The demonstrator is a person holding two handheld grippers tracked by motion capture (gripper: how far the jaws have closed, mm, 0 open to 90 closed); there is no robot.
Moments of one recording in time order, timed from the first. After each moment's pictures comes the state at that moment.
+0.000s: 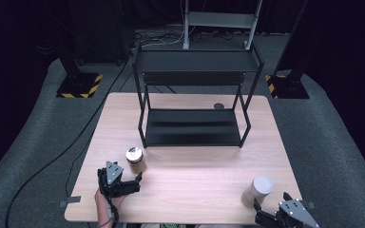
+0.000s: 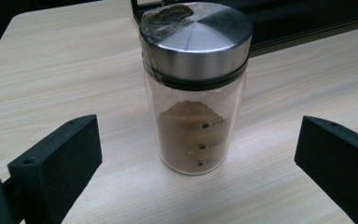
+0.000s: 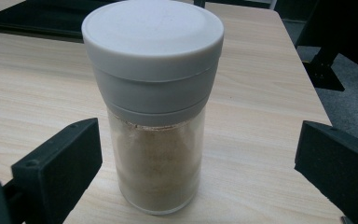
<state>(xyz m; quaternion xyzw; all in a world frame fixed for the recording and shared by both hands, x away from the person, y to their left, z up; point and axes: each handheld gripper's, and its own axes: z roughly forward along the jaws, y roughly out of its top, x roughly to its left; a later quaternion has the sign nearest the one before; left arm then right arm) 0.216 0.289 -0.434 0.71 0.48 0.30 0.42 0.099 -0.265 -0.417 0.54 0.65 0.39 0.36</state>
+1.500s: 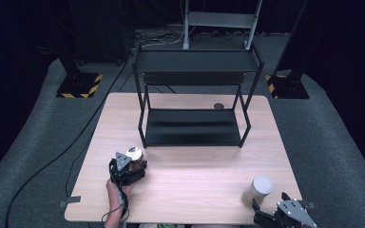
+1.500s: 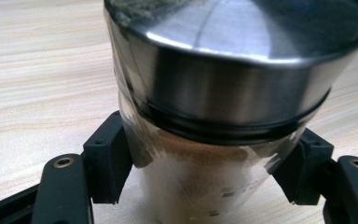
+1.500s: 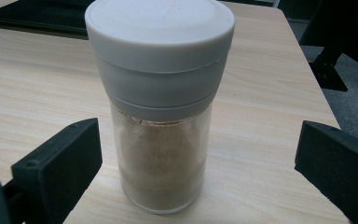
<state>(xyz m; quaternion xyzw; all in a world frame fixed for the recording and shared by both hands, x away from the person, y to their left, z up) 0.263 0.281 -0.457 0.70 0.51 0.28 0.43 0.100 -0.265 -0.421 0.53 0.66 0.39 0.36</state>
